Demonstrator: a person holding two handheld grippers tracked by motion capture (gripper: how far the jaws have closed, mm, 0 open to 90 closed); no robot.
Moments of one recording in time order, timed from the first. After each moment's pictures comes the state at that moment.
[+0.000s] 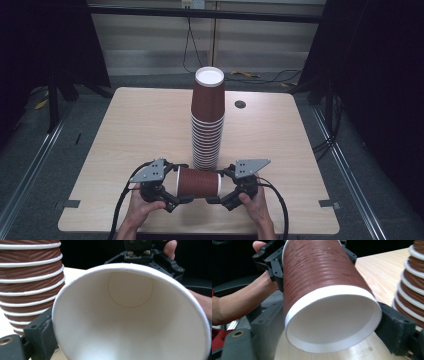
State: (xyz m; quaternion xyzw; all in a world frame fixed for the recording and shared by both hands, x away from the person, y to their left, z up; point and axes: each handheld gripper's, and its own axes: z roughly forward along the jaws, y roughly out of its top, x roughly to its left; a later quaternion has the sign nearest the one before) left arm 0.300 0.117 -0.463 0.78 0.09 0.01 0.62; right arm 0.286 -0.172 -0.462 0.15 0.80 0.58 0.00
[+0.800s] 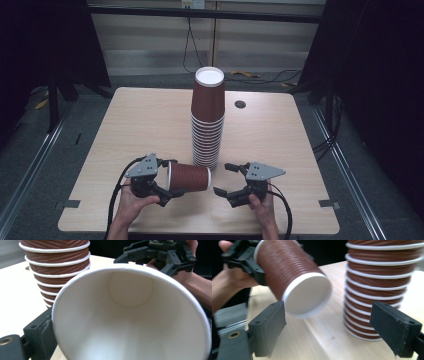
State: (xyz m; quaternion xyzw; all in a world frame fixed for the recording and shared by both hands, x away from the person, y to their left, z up) left arm 0.308 0.139 -0.453 0.81 0.13 0.05 0.57; right arm 0.270 -0.194 -0.466 0.25 0.76 0.58 0.13
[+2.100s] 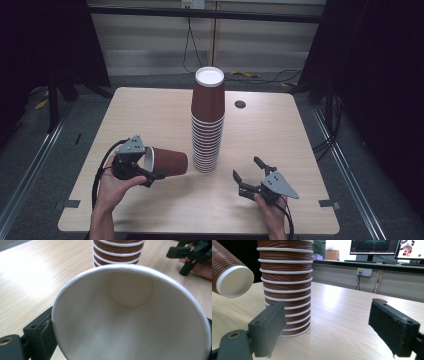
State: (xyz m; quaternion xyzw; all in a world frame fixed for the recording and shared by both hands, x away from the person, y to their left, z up) left arm 0.340 0.174 -0.418 0.86 0.23 0.07 0.46; right arm 0.257 -0.225 -0.503 0.37 0.64 0.57 0.37
